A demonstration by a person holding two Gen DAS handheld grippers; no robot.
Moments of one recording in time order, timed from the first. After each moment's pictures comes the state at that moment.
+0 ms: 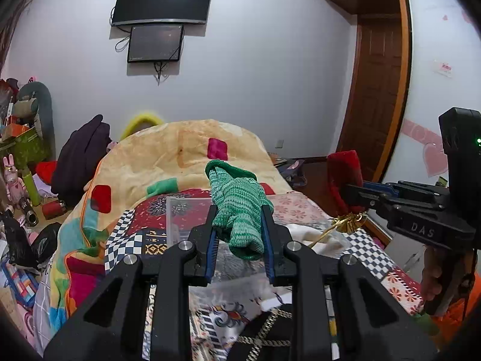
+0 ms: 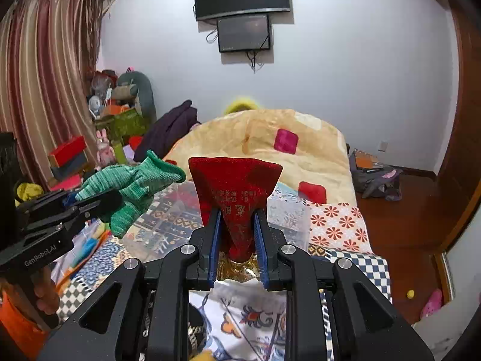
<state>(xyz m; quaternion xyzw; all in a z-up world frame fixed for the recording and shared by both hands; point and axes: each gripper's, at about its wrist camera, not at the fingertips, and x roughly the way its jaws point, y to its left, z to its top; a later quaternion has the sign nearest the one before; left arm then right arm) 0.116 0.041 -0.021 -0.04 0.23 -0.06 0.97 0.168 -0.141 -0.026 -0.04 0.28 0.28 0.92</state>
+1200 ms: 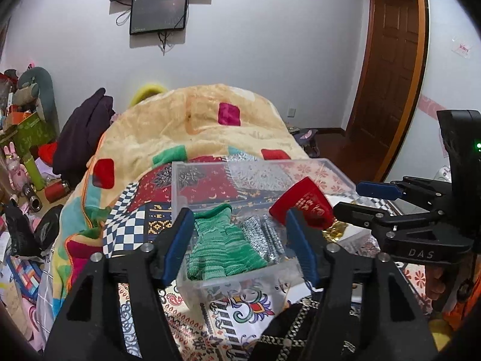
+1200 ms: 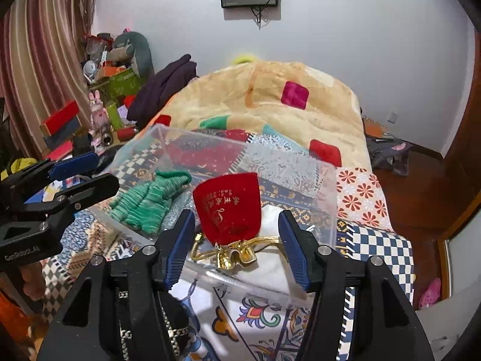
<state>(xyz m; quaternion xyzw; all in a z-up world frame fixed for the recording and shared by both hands) 0.143 0.047 -0.055 -0.03 0.30 -0.04 0.95 0.197 -0.124 -0.065 -0.07 0.37 0.28 0.88</state>
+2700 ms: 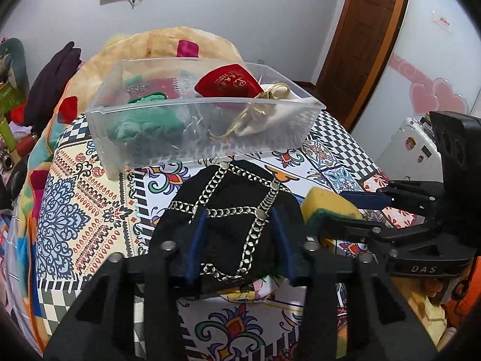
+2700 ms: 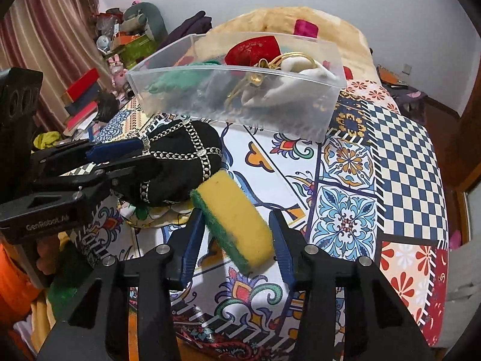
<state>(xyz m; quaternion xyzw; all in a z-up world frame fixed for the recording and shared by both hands) 0.071 -0.012 -0.126 -0.05 0.41 -0.12 0.90 0.098 -0.170 -0.133 -0.05 0.46 0.32 0.83</state>
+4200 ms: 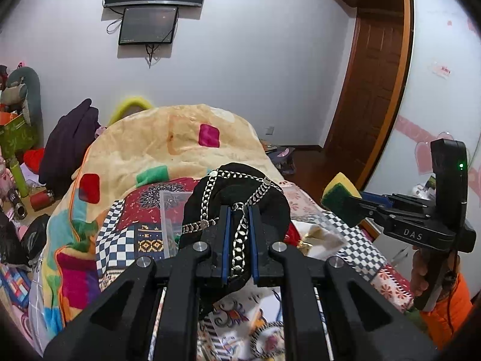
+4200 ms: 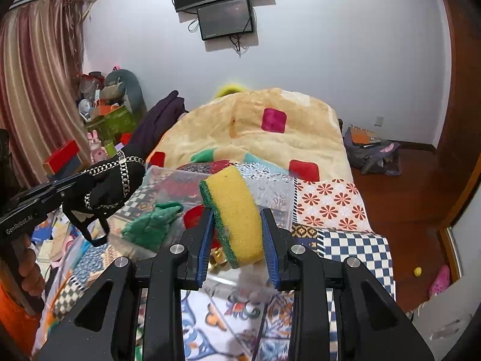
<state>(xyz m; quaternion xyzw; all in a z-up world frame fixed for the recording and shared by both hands) 0.142 0.053 -0.019 -0.06 0.28 -0.09 0.95 0.192 -0.166 -0.041 -0.01 0.33 0.26 0.91</state>
